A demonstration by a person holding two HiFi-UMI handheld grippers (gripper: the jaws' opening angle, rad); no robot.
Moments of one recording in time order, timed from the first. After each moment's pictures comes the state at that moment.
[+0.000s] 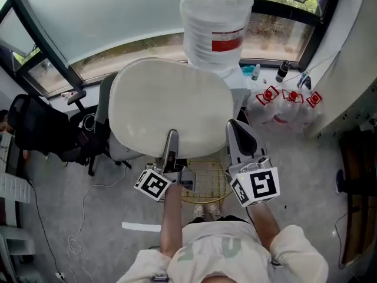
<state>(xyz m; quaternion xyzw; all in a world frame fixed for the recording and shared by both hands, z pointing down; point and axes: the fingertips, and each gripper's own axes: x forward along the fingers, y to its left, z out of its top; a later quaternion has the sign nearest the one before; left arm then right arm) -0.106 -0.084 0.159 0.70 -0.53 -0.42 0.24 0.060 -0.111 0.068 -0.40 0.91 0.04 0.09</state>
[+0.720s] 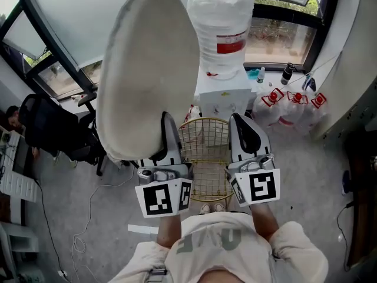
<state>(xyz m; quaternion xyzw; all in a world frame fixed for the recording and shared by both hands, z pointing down) -0.095 -0.003 -0.027 0.65 -0.73 -0.16 -0.15 0.057 -0.066 0.011 -0.42 0.89 0.10 0.13</state>
